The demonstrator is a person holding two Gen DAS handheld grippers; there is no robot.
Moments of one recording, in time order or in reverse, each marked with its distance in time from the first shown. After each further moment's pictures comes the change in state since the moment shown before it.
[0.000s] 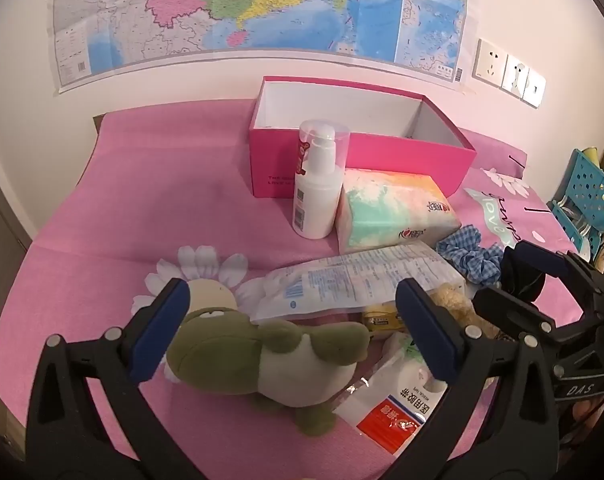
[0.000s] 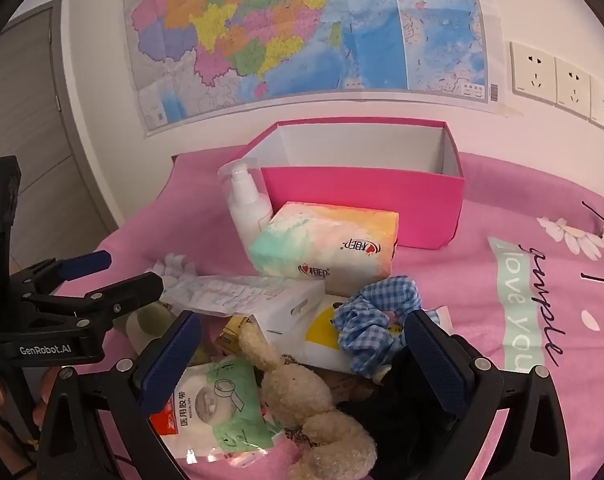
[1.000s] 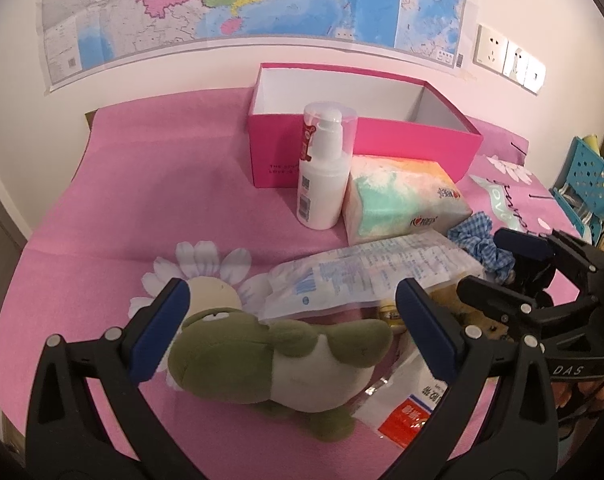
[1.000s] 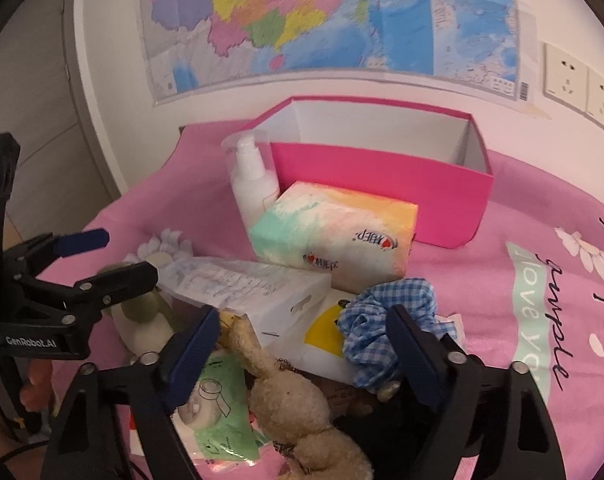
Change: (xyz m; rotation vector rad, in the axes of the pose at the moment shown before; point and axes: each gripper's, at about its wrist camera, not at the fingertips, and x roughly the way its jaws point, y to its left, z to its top) left arm 0.017 0.007 -0.003 0.033 0.035 -0.013; right arm 0.026 0.004 0.004 -0.090 0.027 0.022
